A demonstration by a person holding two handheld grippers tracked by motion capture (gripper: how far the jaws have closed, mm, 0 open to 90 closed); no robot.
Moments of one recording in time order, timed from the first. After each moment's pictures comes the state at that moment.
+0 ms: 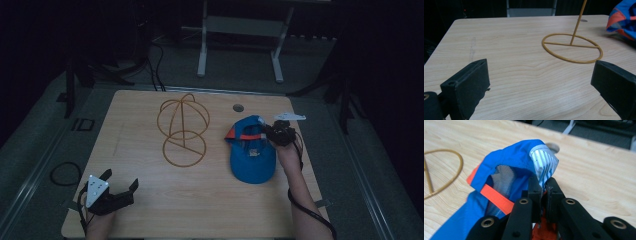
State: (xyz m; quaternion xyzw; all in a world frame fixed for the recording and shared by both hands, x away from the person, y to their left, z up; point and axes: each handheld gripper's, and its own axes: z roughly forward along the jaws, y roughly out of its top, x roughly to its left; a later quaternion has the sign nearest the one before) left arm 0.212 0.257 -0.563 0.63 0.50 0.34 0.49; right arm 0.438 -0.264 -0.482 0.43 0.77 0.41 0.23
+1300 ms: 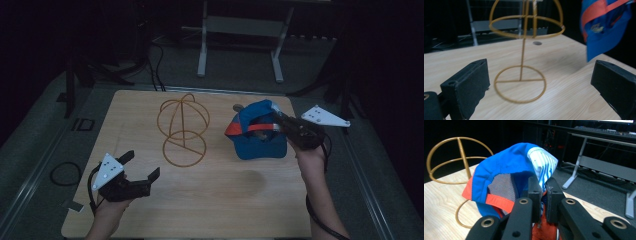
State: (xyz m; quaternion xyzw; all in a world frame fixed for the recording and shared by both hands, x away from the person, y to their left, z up) left arm 0.218 0.199 -0.455 0.67 0.41 0.28 0.55; right arm 0.341 -0.268 -0.367 0.33 0.72 0.53 0.29
